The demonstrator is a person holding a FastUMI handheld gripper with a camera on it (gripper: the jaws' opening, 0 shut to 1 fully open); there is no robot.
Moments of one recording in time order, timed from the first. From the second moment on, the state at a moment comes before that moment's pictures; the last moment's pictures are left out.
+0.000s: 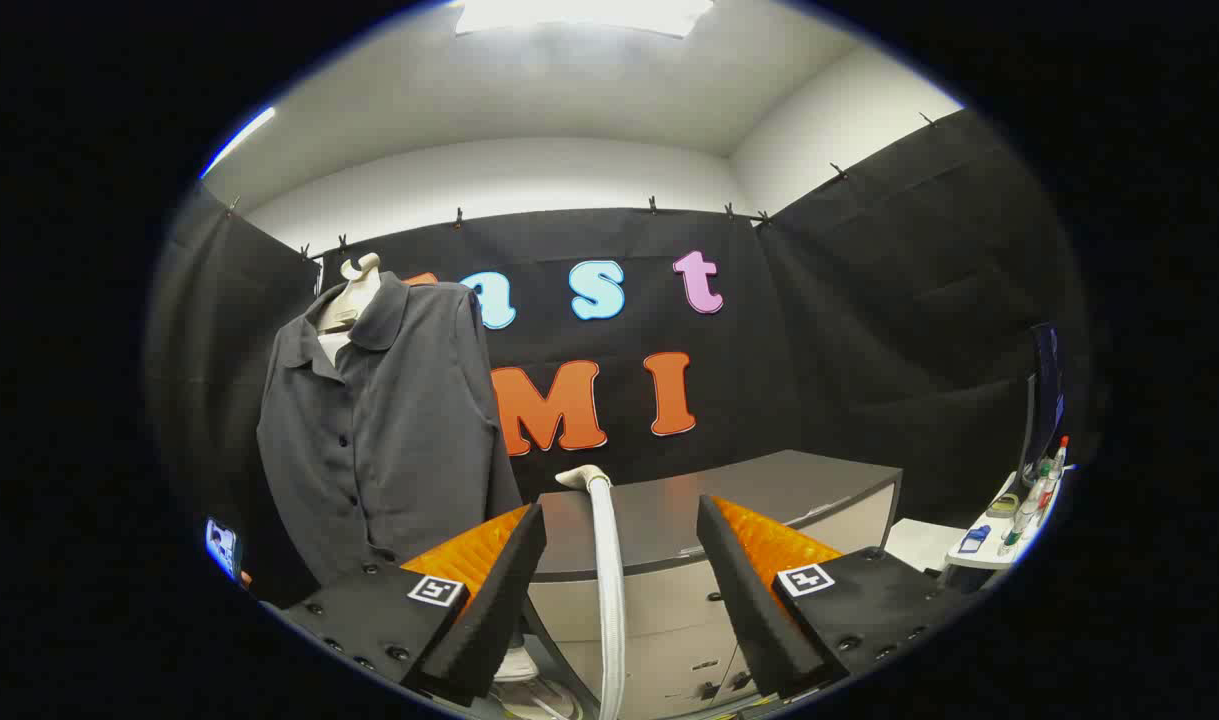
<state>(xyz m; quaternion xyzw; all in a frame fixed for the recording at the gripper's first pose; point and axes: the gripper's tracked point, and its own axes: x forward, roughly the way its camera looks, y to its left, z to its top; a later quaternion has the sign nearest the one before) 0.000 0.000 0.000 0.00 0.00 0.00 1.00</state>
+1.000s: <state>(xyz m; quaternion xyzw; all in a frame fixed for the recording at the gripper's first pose) 0.005 0.005 -0.009 0.01 0.01 0.00 1.00</state>
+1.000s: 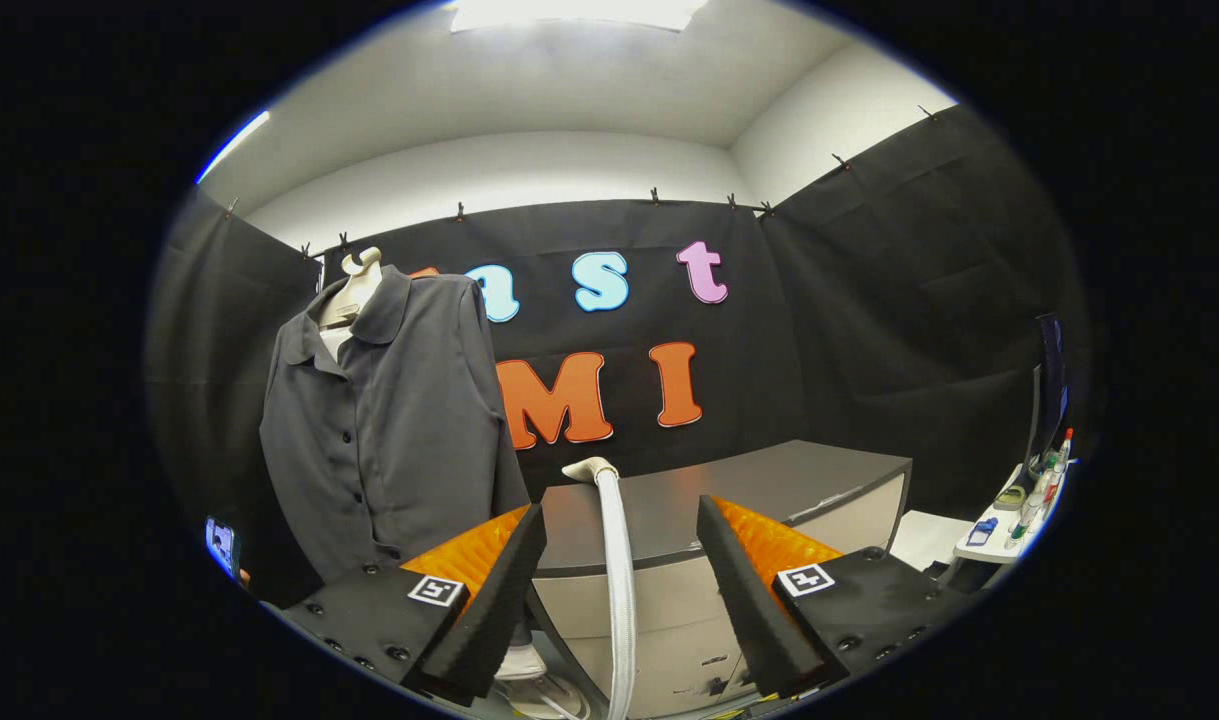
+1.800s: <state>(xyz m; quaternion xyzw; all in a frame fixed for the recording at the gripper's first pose) 0.107 0.060 0.026 0.08 0.06 0.11 0.99</state>
